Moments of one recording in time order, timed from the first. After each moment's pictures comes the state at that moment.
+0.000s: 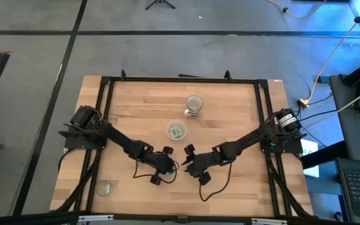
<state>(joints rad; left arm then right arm) -0.37 1.87 0.83 0.16 -0.06 -0.02 0.38 1.87 0.99 0.16 0.15 -0.35</state>
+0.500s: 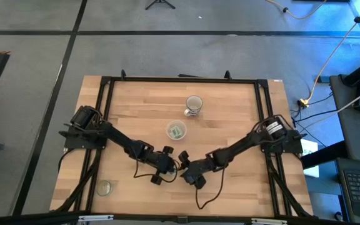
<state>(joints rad) -0.36 1.87 0.84 0.17 -0.06 -0.05 0.40 2.07 1.07 0.26 0.16 -0.46</state>
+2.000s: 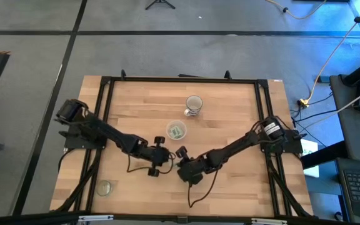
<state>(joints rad) -0.36 1.65 0.83 -0.09 -0.23 -0.16 0.39 2.08 1.25 -0.08 0.36 -0.45</state>
